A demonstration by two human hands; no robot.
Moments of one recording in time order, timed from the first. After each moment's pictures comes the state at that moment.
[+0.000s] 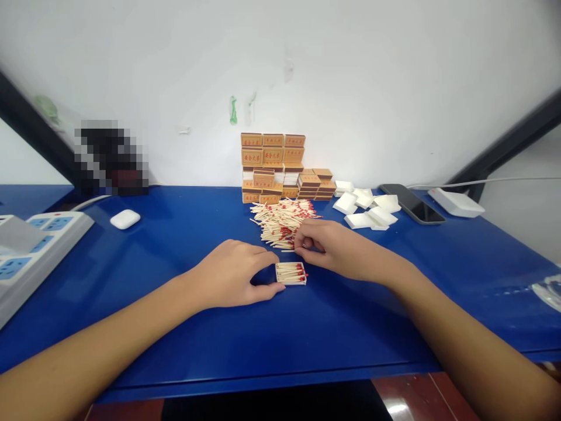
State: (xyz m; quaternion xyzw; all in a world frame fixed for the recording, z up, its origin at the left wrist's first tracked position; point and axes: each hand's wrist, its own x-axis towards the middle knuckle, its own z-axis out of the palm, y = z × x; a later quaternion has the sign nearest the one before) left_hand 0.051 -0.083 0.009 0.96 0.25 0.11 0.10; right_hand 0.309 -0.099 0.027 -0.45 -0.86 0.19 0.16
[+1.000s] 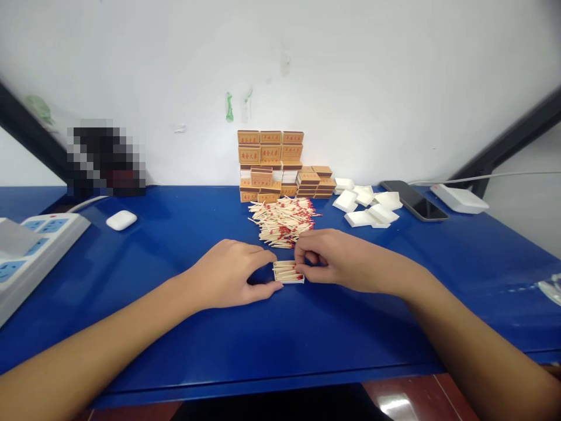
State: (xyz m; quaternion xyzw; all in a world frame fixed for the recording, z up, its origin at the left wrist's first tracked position) left_hand 0.051 -0.082 0.009 0.96 0.26 0.11 0.10; right_hand 0.308 -0.113 0.036 -0.44 -0.86 0.24 0.11
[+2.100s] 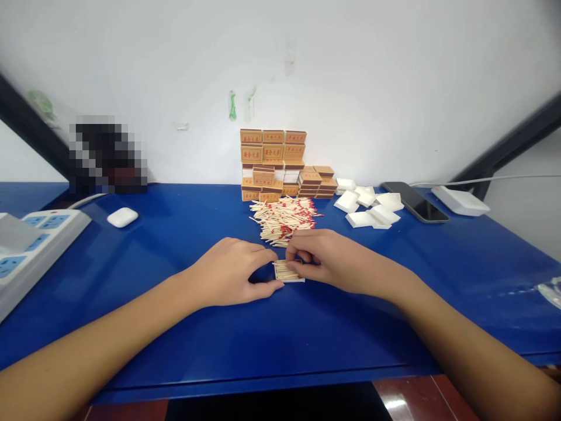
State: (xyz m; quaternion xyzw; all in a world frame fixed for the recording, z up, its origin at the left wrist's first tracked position) left_hand 0.051 -0.082 0.009 0.96 0.26 0.11 0.10; right_hand 0.294 -0.112 0.029 -0.42 -0.87 0.22 0.14
